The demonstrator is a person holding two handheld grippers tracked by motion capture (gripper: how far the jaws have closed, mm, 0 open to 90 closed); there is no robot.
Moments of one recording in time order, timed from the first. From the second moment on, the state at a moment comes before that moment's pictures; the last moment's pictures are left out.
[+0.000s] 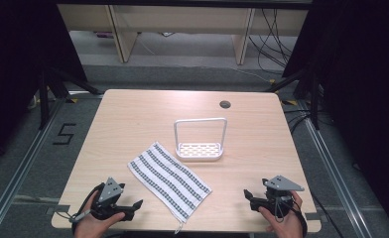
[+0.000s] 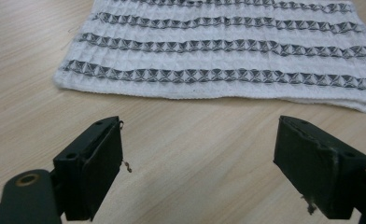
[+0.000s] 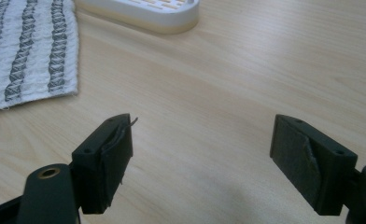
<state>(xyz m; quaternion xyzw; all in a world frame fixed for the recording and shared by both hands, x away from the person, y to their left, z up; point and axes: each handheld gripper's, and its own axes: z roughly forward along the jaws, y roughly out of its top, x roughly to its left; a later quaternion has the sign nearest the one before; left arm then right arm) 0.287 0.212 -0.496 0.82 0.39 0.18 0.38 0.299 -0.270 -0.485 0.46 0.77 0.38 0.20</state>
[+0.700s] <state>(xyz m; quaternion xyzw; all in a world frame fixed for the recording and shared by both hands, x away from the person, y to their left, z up) 0.275 0.184 -0.497 0.83 0.35 0.17 0.39 0.298 -0.254 -0.483 0.43 0.79 0.40 0.17</state>
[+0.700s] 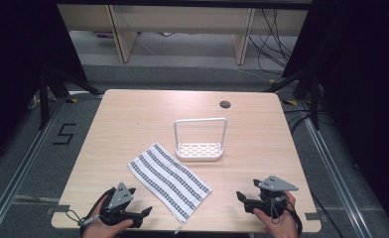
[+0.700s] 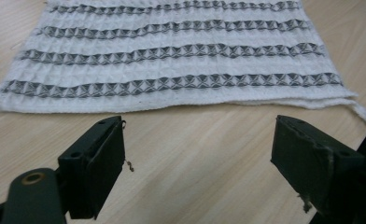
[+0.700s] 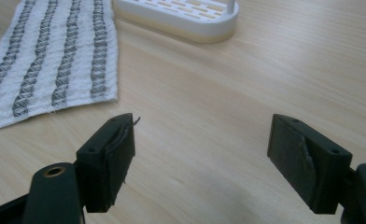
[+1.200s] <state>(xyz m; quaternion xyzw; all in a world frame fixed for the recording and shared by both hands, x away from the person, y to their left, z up) 0.262 0.145 -0.497 0.85 0.29 0.13 0.42 0.304 -0.216 -0.482 0.38 0.81 0.41 0.16</state>
